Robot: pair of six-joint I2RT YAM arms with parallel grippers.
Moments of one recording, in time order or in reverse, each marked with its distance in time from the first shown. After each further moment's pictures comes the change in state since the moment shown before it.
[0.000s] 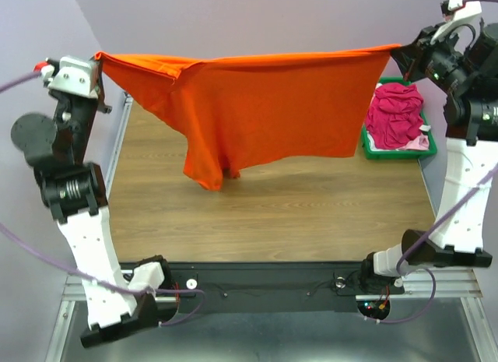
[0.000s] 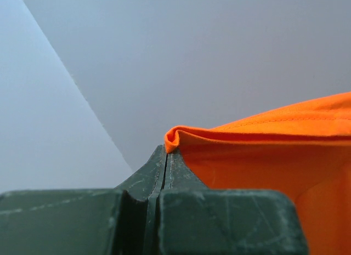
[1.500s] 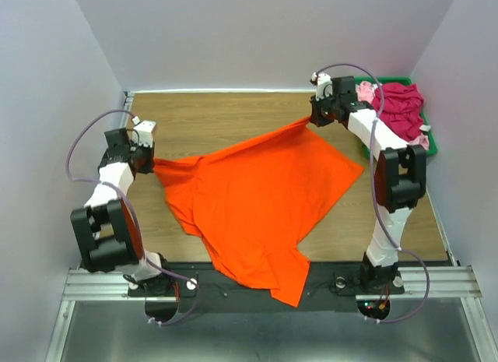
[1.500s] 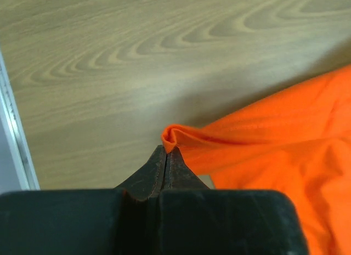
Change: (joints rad) left arm -0.030 0.394 -0.634 -0.187 -0.152 0.198; right arm 0.299 0.486 -0.554 0.377 0.153 -0.120
